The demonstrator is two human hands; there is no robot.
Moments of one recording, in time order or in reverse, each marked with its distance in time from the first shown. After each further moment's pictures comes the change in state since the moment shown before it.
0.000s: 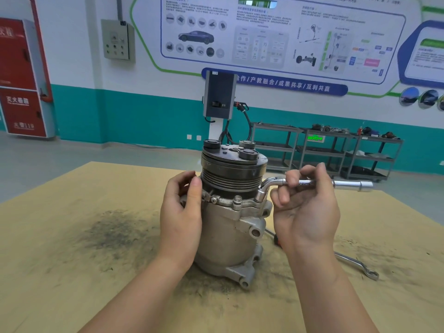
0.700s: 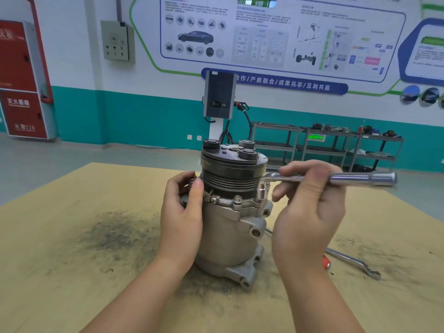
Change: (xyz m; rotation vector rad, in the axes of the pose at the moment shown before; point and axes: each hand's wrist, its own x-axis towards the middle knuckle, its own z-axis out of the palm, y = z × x) left_hand 0.001 -0.006 -0.001 -0.010 -0.024 0.003; right_hand -0.022 0.012 0.010 -0.580 -0.102 -0.677
